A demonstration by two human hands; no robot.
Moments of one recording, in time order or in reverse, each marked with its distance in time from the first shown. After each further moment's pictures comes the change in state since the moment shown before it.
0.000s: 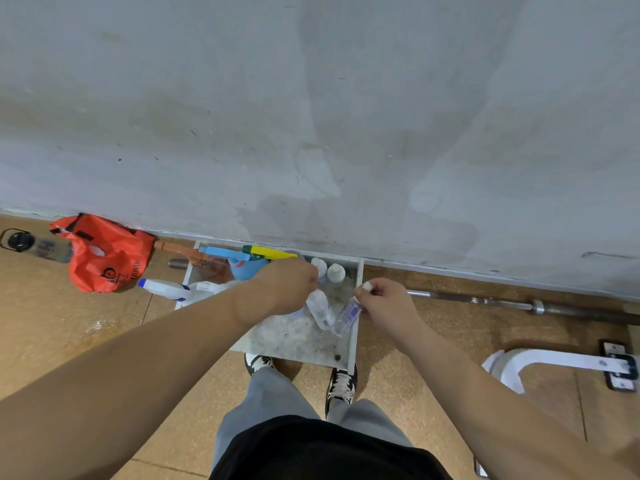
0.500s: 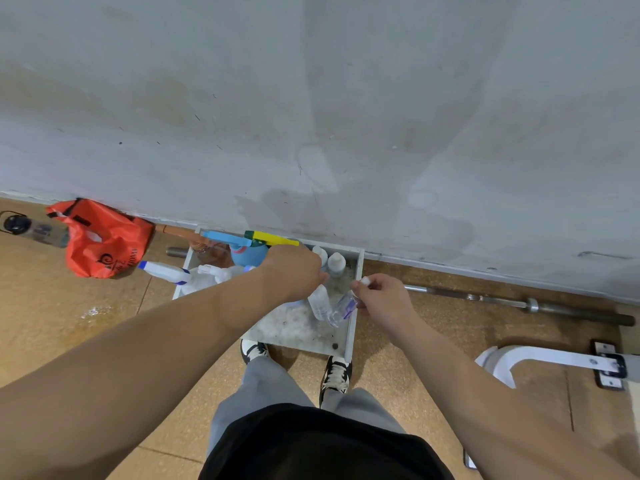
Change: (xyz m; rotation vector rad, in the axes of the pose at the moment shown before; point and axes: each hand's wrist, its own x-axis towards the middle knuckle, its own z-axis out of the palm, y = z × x) left_hand 0.000 0.011 -0.002 -0.009 -0.001 -0.107; right_hand -0.002 0.009 0.009 0.064 0.011 0.042
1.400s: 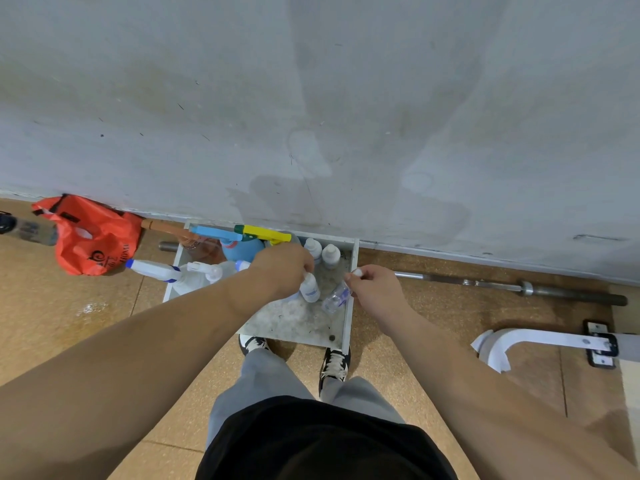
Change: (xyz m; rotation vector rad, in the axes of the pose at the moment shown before) left_hand 0.004 -0.007 0.019 -0.390 0.000 -0.071; right_hand 0.016 0.011 0.010 -0.001 0.017 0.017
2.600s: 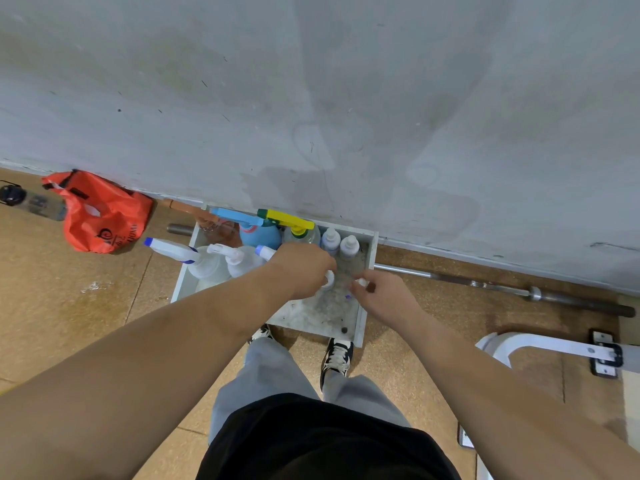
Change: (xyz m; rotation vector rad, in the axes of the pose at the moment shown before) left_hand -0.014 -0.001 0.008 0.167 -0.001 0.144; right_hand -0.006 0.006 0.011 -0.580 -0.135 -0.188
